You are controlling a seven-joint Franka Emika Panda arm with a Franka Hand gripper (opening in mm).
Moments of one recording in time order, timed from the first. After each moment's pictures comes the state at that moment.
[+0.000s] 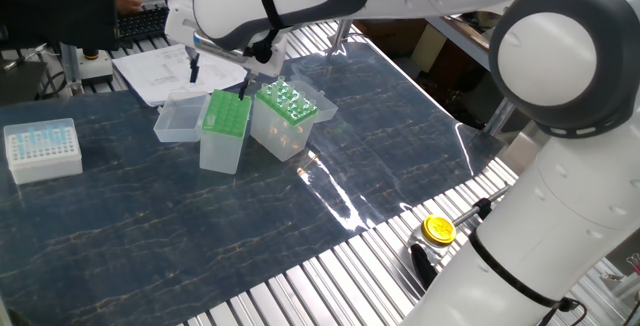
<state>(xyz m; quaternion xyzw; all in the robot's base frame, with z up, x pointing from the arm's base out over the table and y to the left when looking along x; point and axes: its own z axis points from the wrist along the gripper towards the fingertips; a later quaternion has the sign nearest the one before) 0.552 0.110 0.288 0.35 0.94 0.03 0.05</state>
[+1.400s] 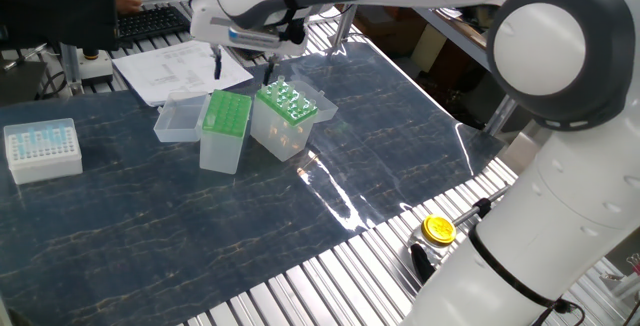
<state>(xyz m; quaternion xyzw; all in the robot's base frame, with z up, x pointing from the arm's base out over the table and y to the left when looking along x) 0.558 0.059 0.295 0.20 0.98 0.01 0.04</state>
